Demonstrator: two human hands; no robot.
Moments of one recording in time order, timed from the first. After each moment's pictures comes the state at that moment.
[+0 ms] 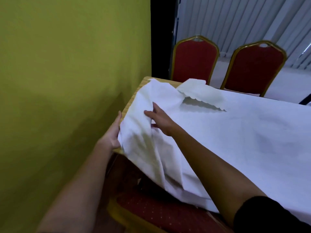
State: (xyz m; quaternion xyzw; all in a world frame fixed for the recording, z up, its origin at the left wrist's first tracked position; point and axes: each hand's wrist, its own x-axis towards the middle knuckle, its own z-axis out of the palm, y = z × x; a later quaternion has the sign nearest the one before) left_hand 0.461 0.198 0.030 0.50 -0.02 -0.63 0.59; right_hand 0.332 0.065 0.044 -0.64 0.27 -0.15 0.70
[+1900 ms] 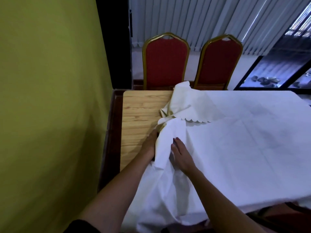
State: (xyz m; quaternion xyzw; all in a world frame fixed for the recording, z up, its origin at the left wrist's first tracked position) left_hand 0.556 0.016 -0.054 0.68 -0.57 -0.35 0.29; right_hand 0.408 0.026 -0.069 -0.63 0.62 -0.20 0.42
